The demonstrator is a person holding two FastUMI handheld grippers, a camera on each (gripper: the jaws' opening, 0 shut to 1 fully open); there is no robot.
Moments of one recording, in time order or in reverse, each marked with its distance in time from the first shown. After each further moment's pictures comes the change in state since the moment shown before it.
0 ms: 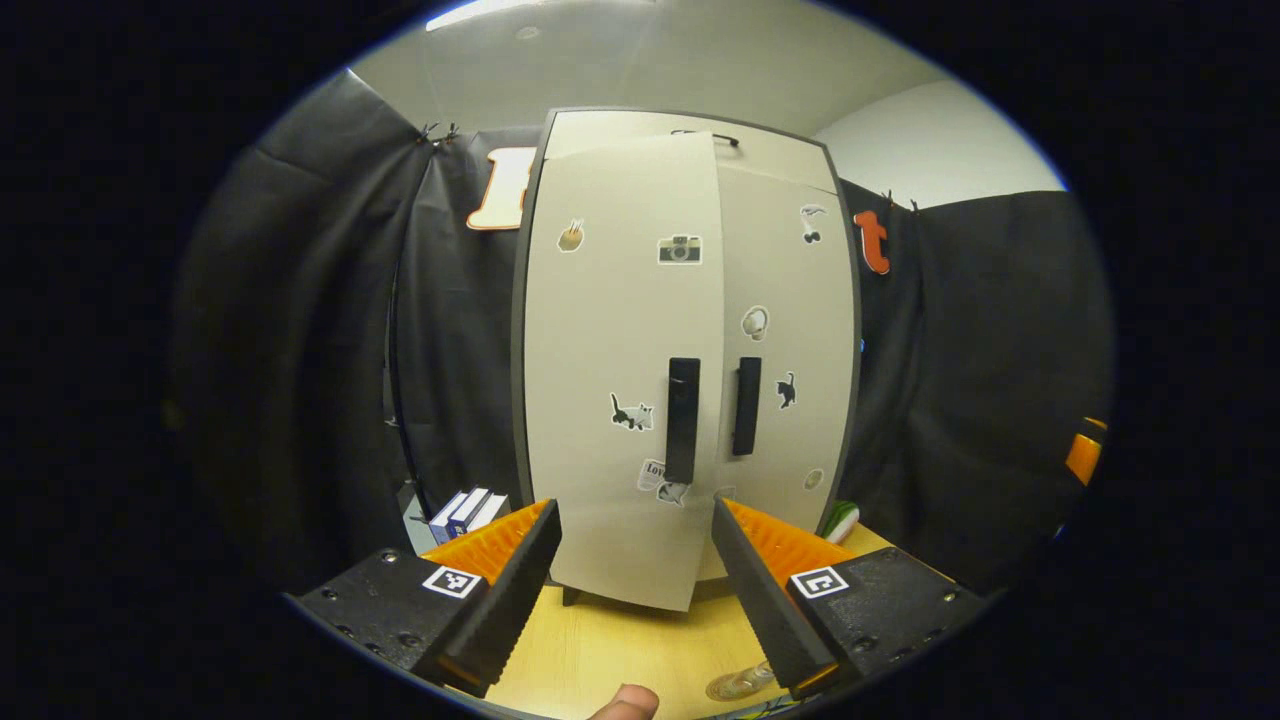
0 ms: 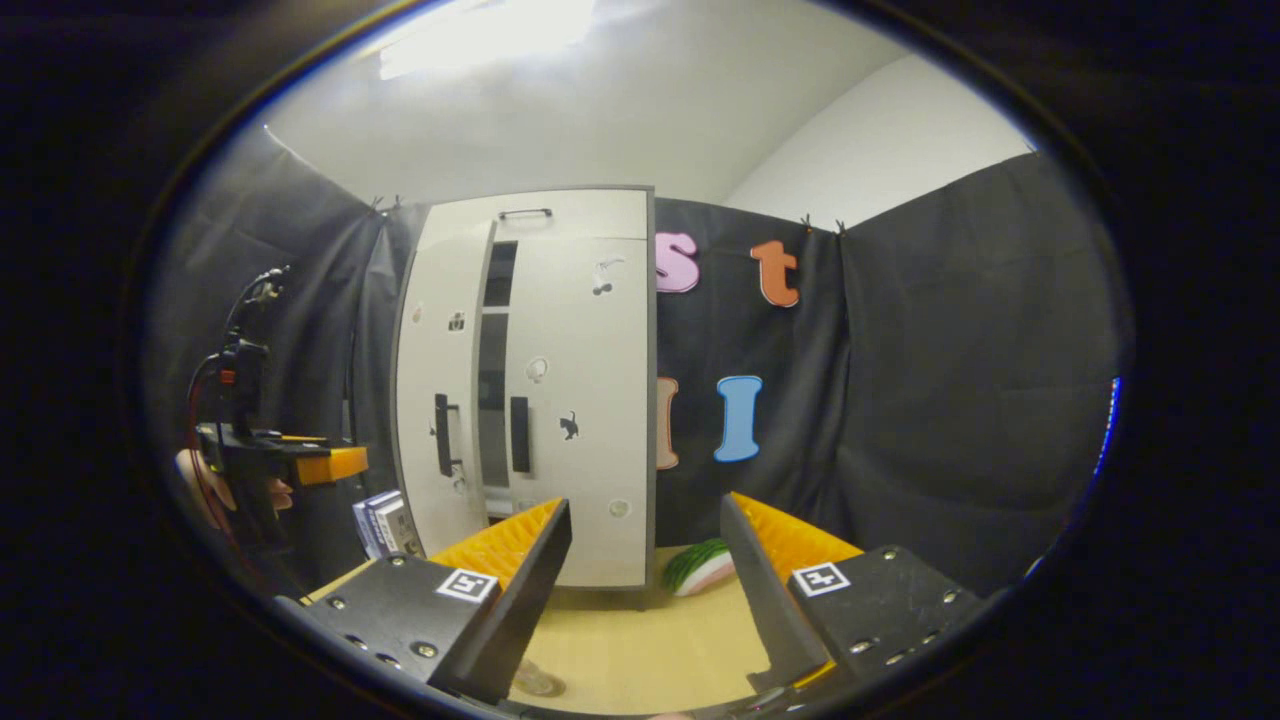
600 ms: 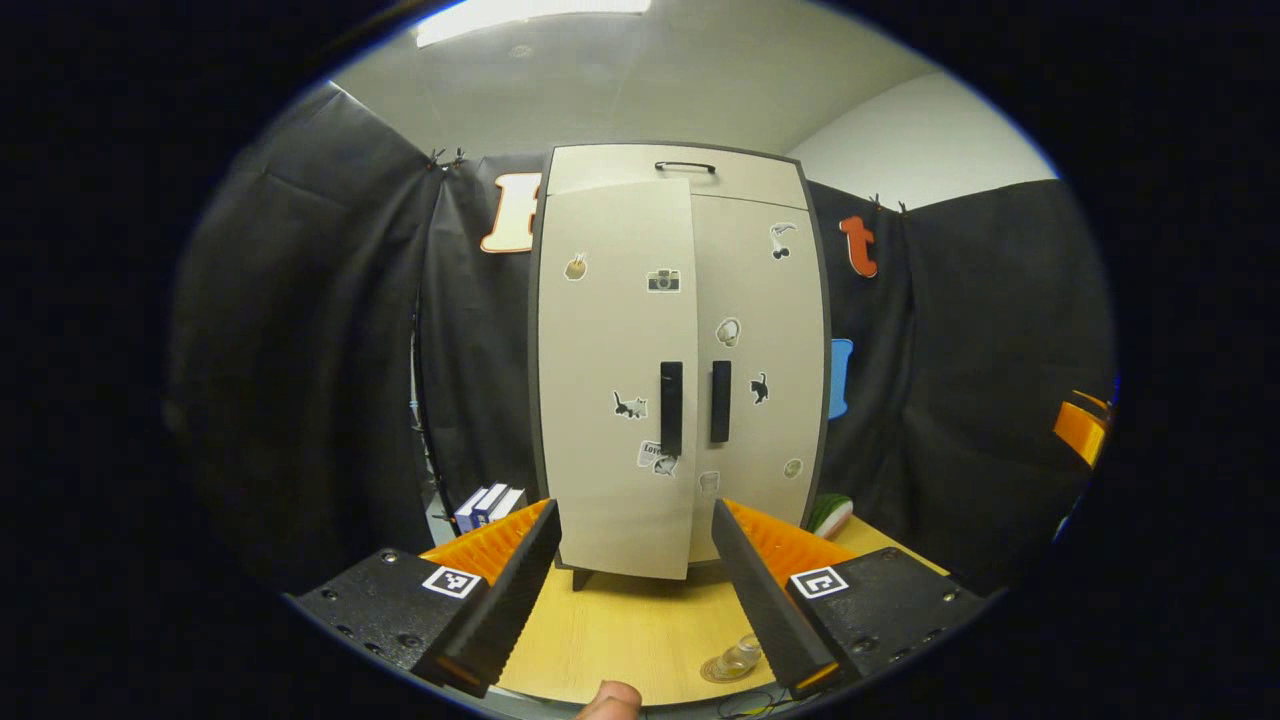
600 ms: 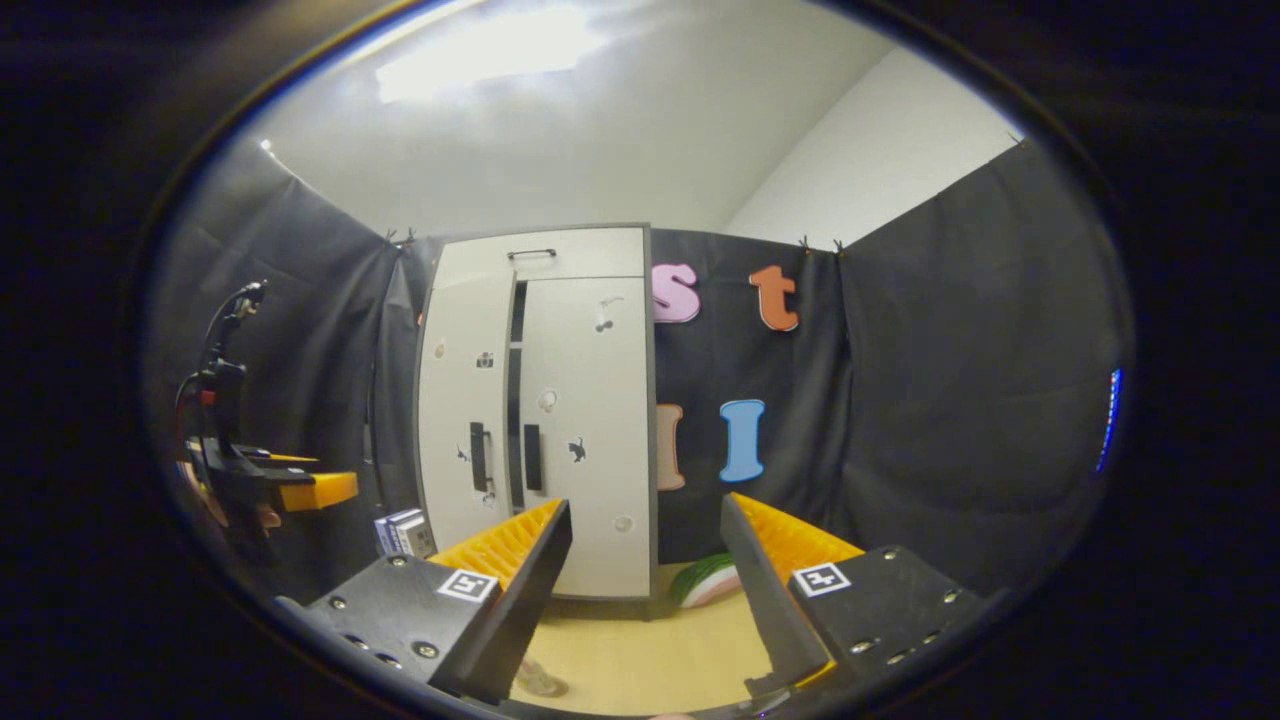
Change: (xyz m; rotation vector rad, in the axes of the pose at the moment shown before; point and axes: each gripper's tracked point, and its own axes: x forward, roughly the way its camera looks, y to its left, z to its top) left arm -0.080 -0.018 -0.002 0.034 -0.025 0.027; right arm -0.042 -0.026 0.018 0.006 -0.077 0.022
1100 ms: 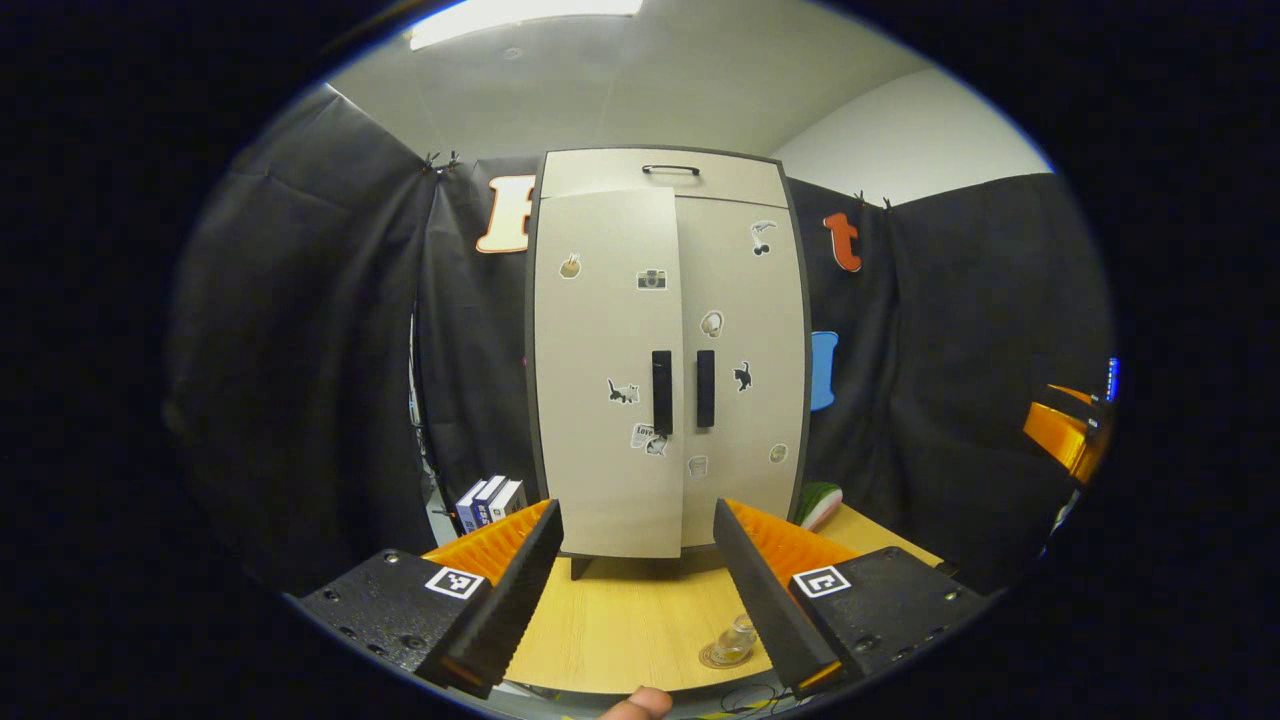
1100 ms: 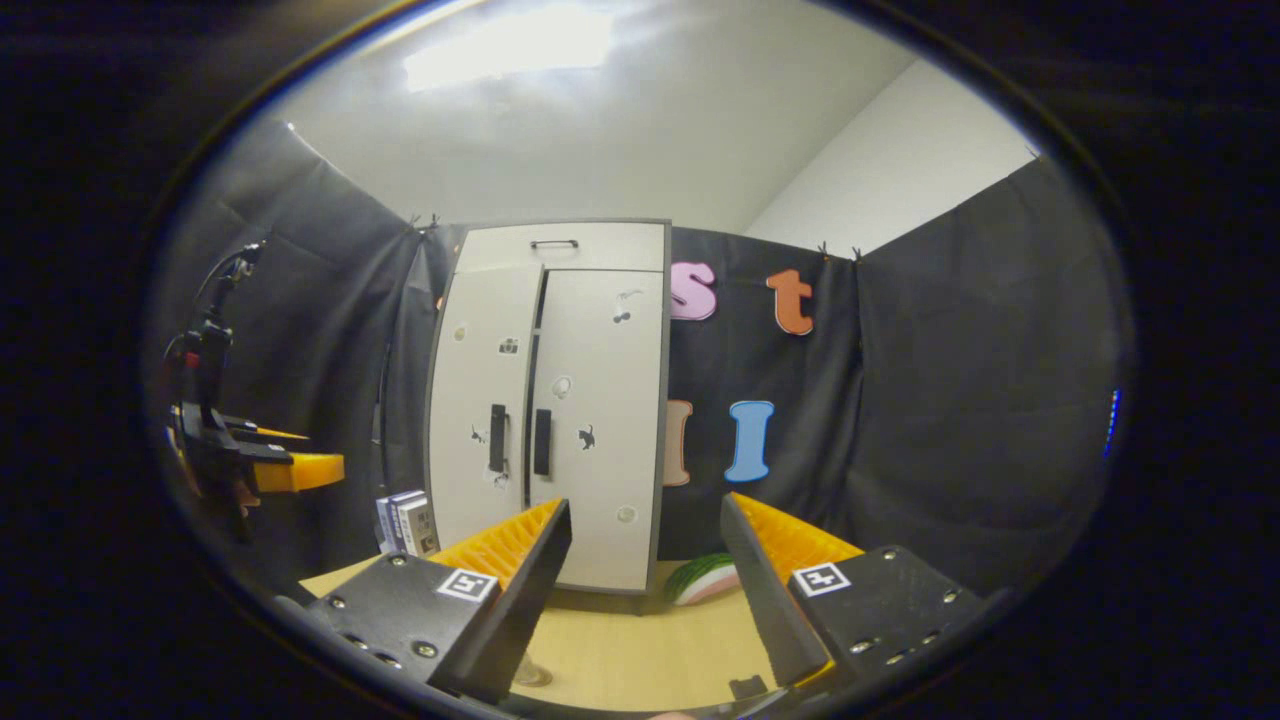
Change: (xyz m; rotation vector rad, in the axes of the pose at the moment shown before) left arm -0.031 -0.008 -0.015 0.005 0.006 -0.036; right arm -0.009 0.008 -0.015 -0.047 0.003 0.063
